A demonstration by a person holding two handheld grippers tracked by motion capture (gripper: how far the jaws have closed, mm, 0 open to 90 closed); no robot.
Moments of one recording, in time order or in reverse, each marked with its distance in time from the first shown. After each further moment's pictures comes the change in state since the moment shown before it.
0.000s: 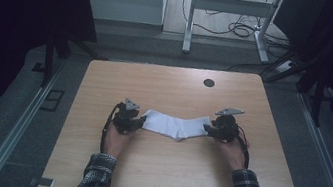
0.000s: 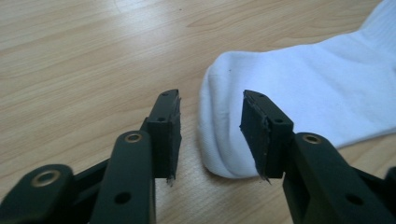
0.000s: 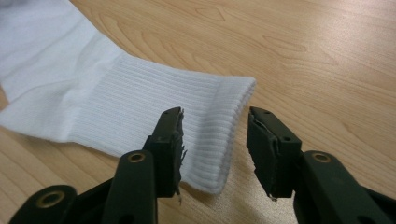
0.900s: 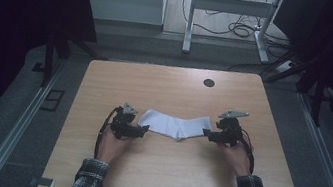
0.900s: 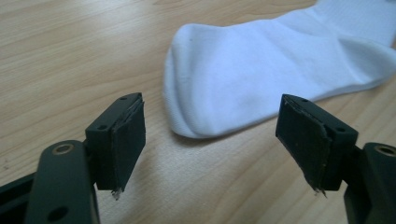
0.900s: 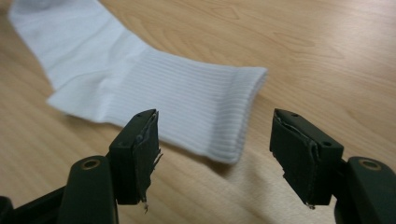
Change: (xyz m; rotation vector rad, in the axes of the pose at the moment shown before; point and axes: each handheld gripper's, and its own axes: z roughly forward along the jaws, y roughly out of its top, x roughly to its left) left arm -0.006 -0.009 -0.015 0.045 -0.095 0.018; right arm 0.004 -0.004 -0.020 0.001 0.042 0.001
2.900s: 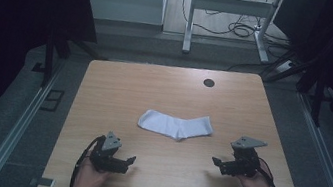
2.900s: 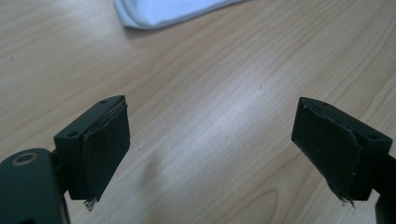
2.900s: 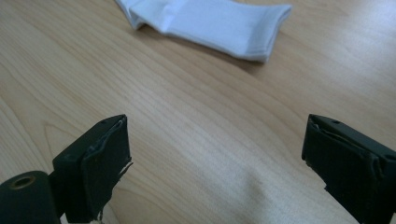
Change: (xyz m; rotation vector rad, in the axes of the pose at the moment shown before) left arm -0.037 -0.076 -0.077 -0.005 -0.023 0.134; right arm 0.023 -0.061 -0.072 -0.016 0.029 -0.122
